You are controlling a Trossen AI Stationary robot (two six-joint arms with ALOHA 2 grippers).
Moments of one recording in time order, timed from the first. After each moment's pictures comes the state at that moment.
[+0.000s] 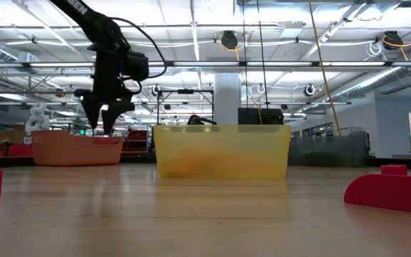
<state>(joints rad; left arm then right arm) 0.78 1.61 1.15 -0.99 -0.34 -0.28 0.48 1.31 0.66 0.74 1.00 -0.55</state>
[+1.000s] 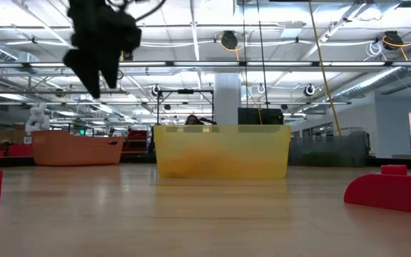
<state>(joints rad) 0.01 1.41 1.15 -1.07 -0.07 -0.77 0.49 1.26 0.66 0.74 1.28 -0.63</state>
